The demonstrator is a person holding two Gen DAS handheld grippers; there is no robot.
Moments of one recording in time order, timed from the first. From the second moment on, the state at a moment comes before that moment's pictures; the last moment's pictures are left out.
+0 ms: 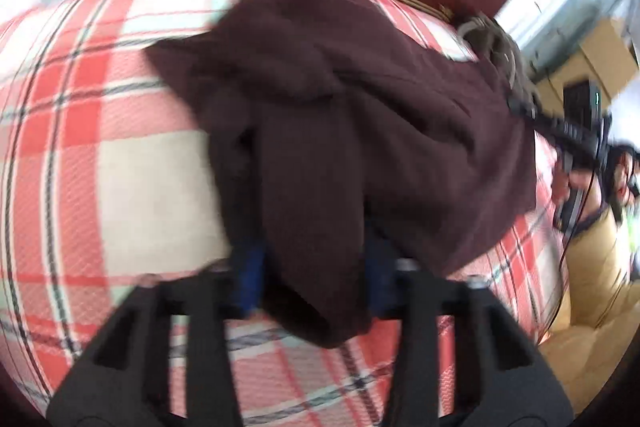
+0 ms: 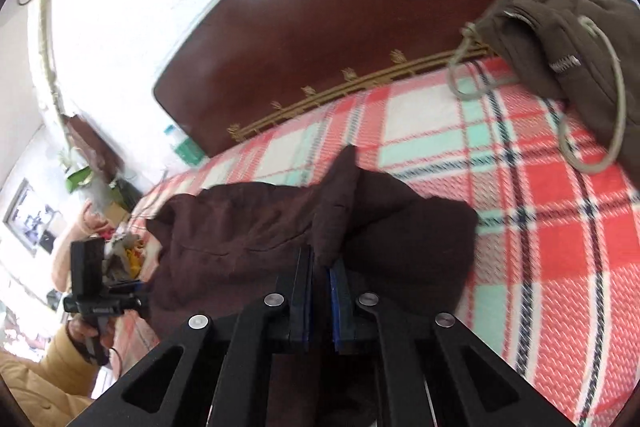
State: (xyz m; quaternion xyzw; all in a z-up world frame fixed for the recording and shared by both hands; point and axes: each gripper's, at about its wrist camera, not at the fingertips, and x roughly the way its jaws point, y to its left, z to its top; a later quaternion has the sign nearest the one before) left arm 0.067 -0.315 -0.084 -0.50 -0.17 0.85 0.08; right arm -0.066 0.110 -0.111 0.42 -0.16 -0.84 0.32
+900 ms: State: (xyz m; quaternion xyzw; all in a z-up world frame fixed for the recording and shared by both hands) left arm 0.039 -0.326 -0.082 -0.44 -0.15 0.88 0.01; right arm -0.063 0.097 -0.117 0.42 -0.14 -0.84 0.31
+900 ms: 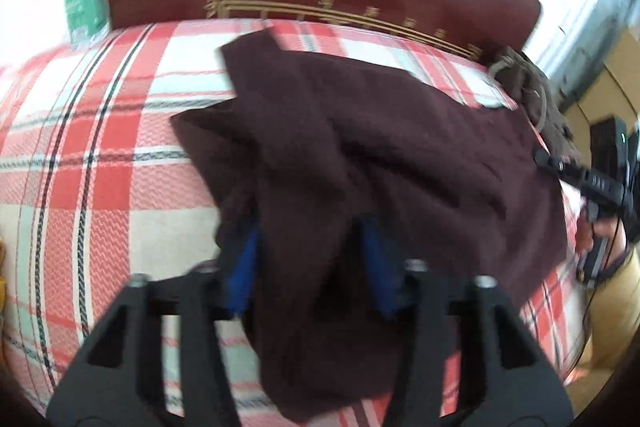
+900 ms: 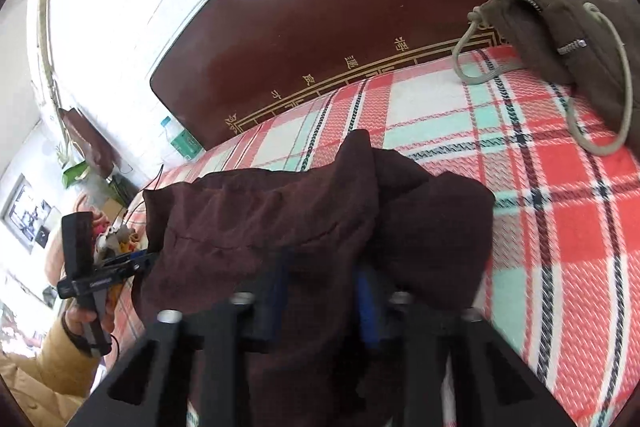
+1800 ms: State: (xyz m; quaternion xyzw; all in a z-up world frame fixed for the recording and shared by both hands) left arm 0.029 -0.302 -0.051 -0.39 -0.09 0.91 0.07; right arm -0.055 0.079 -0.087 0.38 -0.10 -0.86 0.31
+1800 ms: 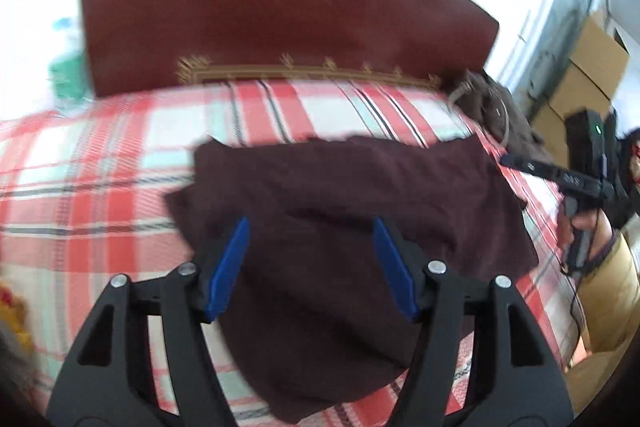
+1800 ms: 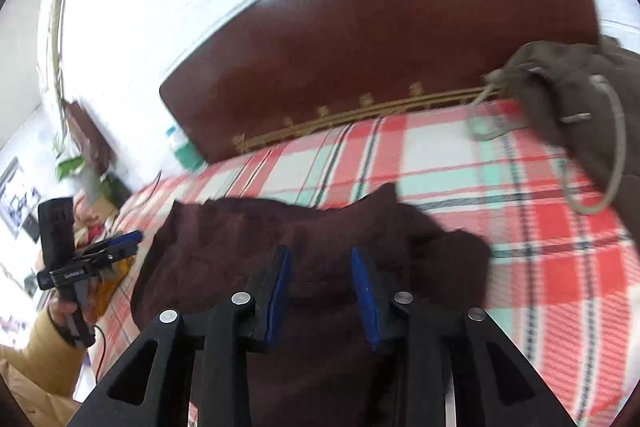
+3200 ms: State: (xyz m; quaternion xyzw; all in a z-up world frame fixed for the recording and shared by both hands) left arm 0.065 -0.009 -0.095 -0.35 0.34 0.84 0.23; right arm 0.008 0.166 -0.134 0.41 -0.35 -0.79 0.30
